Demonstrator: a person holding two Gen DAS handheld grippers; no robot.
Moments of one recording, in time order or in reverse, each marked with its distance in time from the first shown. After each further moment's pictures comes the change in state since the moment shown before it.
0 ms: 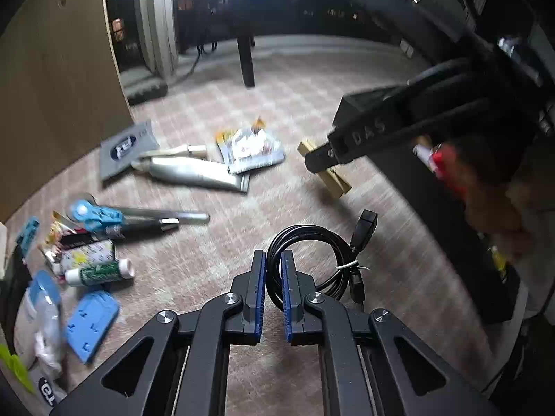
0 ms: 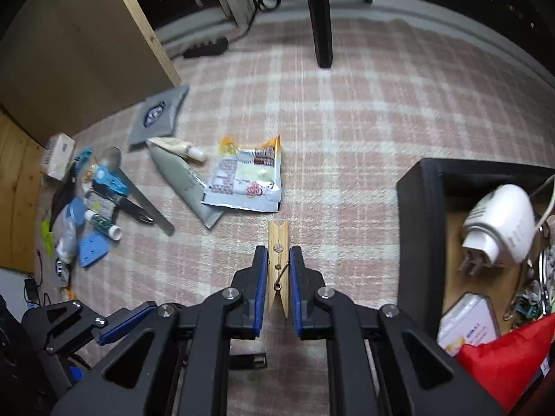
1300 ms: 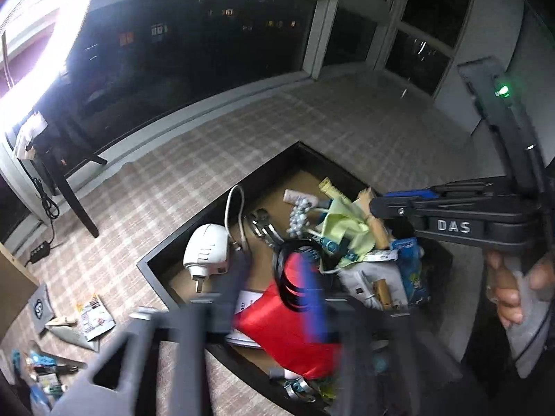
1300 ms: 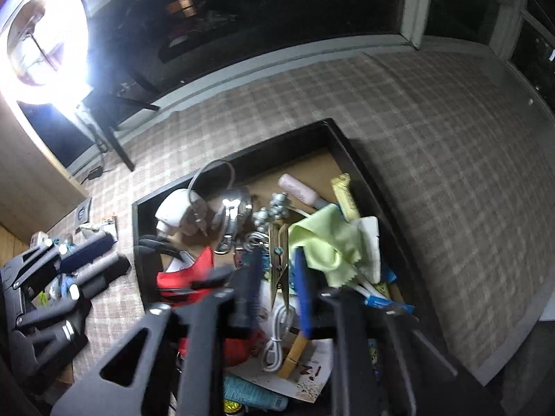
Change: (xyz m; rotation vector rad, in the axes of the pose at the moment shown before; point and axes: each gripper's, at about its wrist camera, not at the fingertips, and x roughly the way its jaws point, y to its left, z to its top) left arm 0.002 -0.216 0.137 0.223 -0.064 -0.147; right arm -0.180 -0.233 -0.101 0.356 -0.249 -0.185
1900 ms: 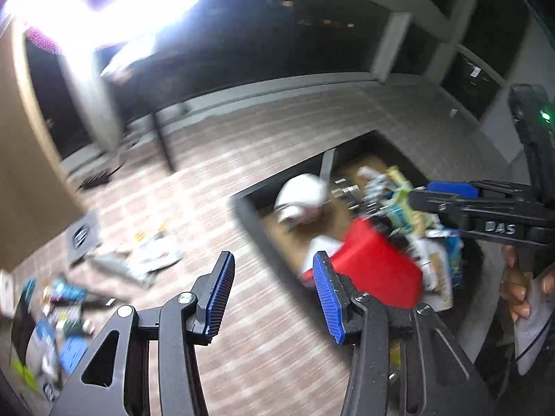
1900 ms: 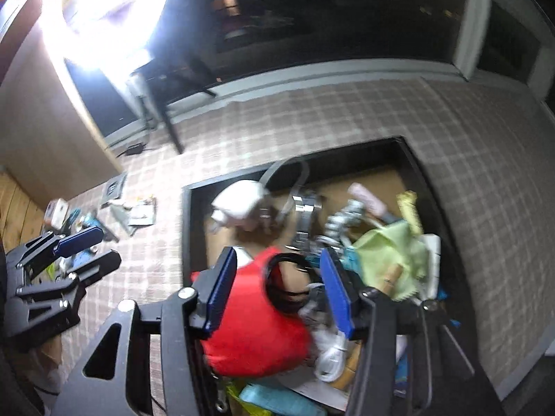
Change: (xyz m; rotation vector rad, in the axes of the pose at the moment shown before) left arm -0.045 0.091 -0.068 -0.224 0.044 0.160; right arm 0.008 0.078 -0.017 -0.196 -0.047 0.122
